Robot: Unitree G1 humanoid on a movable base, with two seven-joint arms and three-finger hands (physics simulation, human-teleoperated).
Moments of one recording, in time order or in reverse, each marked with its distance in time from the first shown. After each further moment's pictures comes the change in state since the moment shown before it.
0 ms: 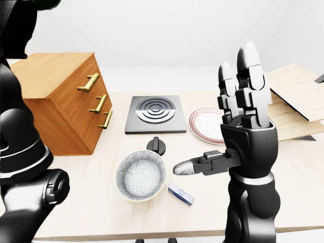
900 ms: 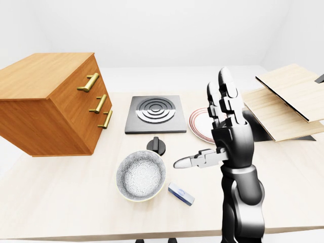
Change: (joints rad) left arm -0.304 0.543 0.079 1.046 0.073 0.000 -0.179; right arm 0.029 -0.001 0.023 0.164 0.011 0.000 0.013
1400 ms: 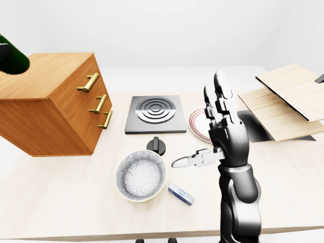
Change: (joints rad) left arm -0.060 -0.008 0.007 0.430 0.040 0.000 0.013; right arm -0.002 0.003 0.020 0.027 -0.012 0.000 -0.001
